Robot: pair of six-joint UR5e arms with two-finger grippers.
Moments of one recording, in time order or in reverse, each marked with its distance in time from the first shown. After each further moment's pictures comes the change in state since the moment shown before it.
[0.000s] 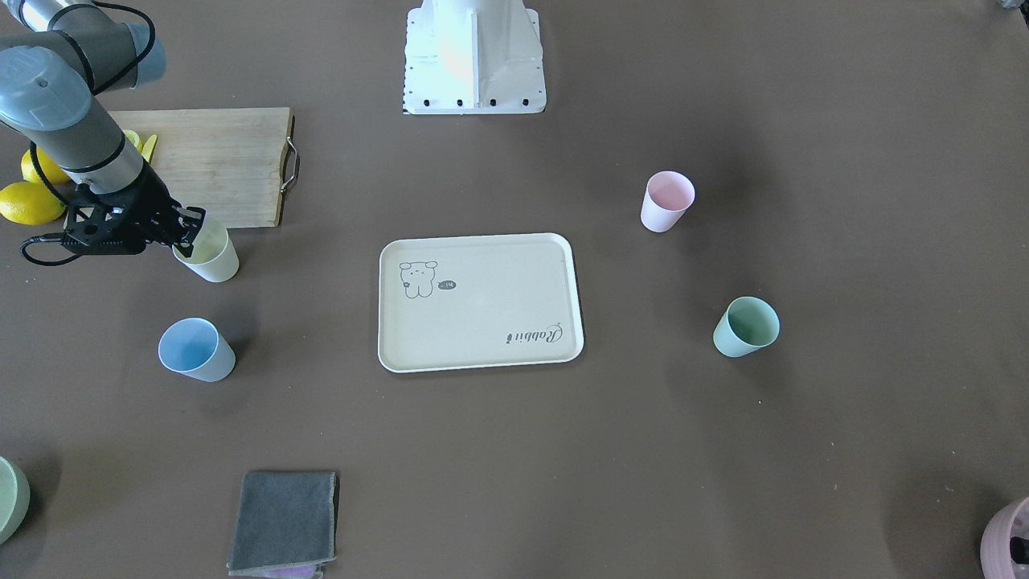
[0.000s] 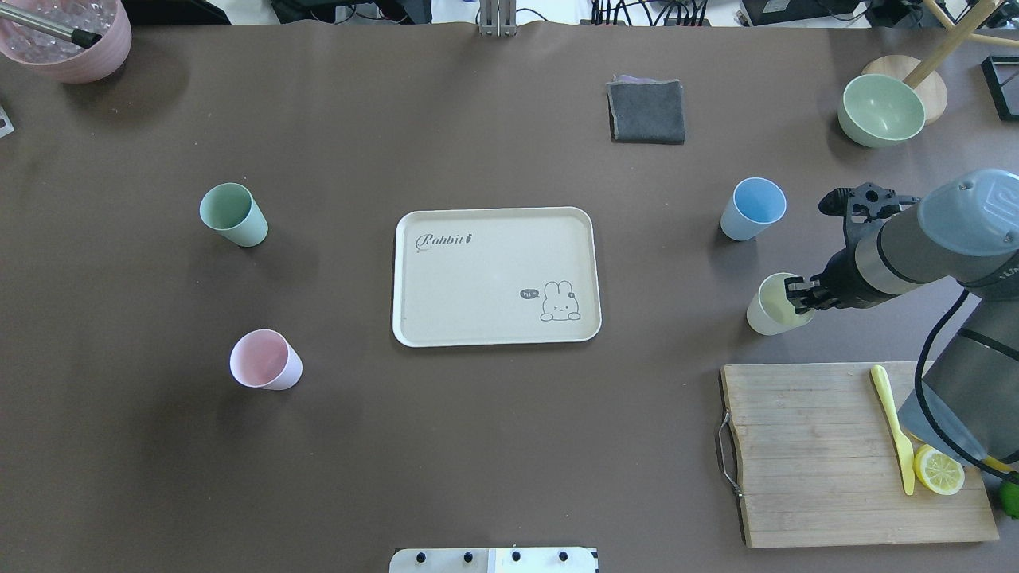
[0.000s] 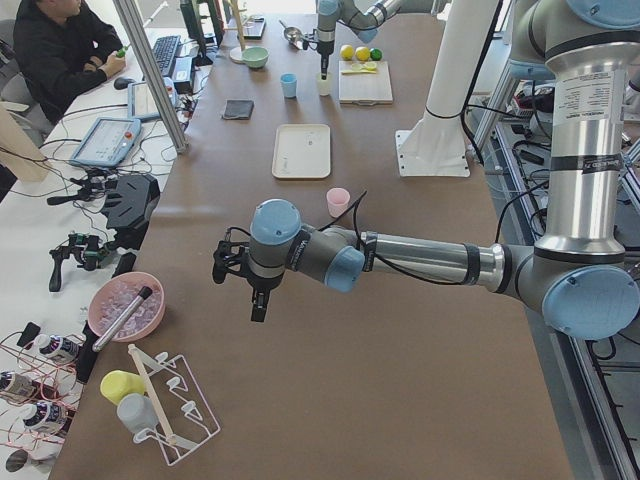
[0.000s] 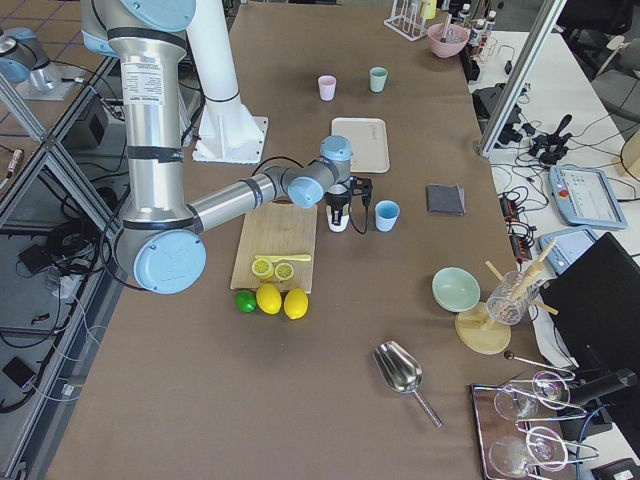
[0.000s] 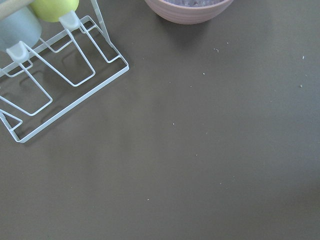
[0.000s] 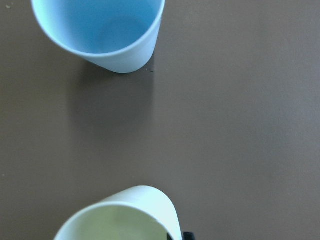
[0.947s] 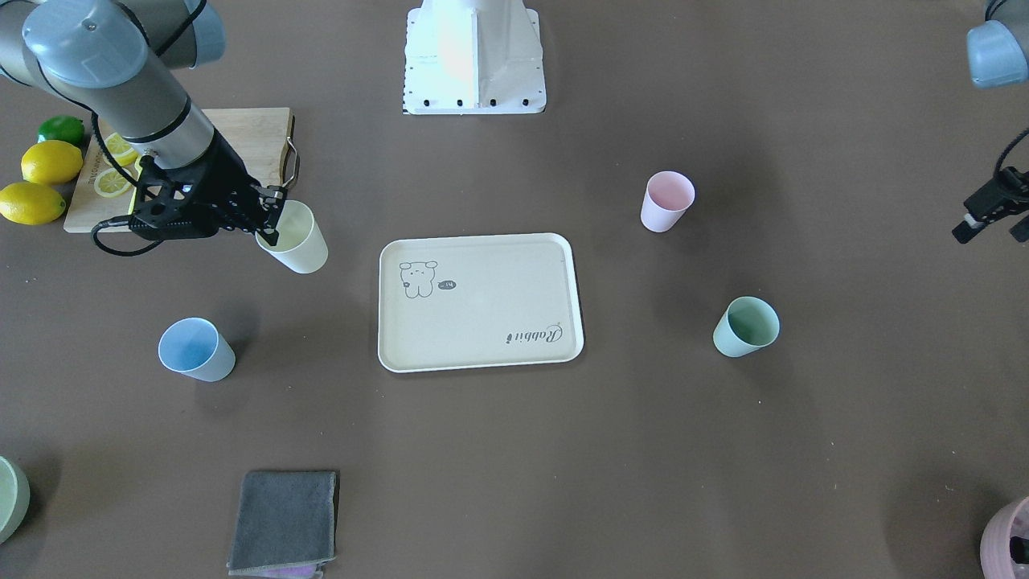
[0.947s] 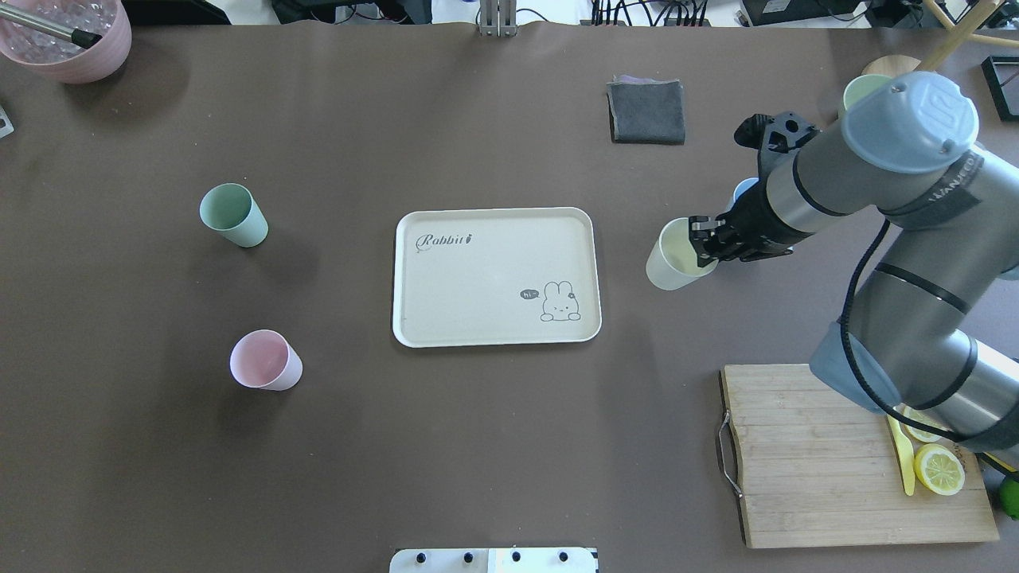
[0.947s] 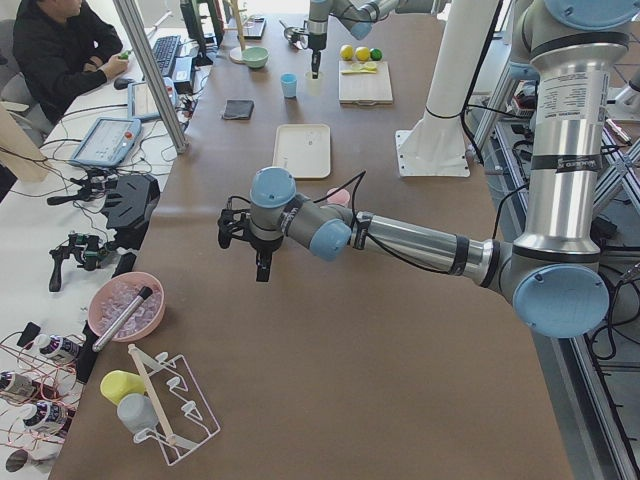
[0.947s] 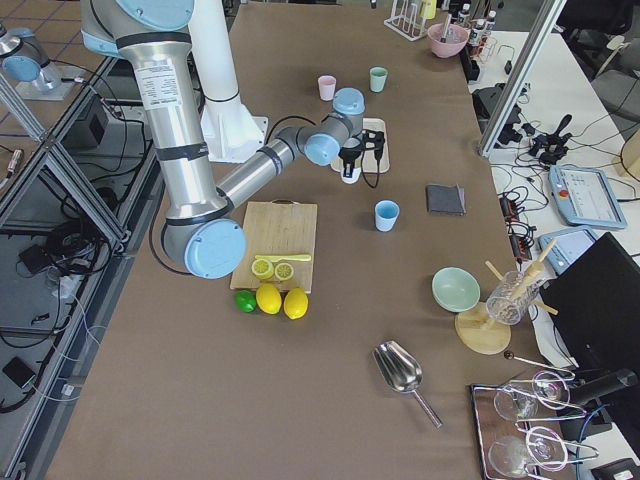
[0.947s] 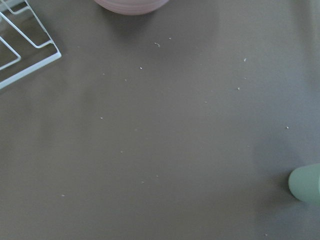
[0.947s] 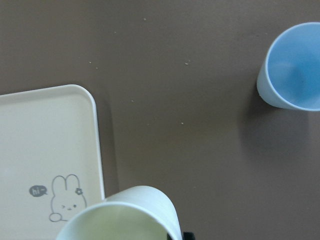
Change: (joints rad) left arm 0.212 -0.037 -0.118 -0.043 -0.004 -0.373; right arm -0.003 0.312 0.044 -0.200 0.066 0.147
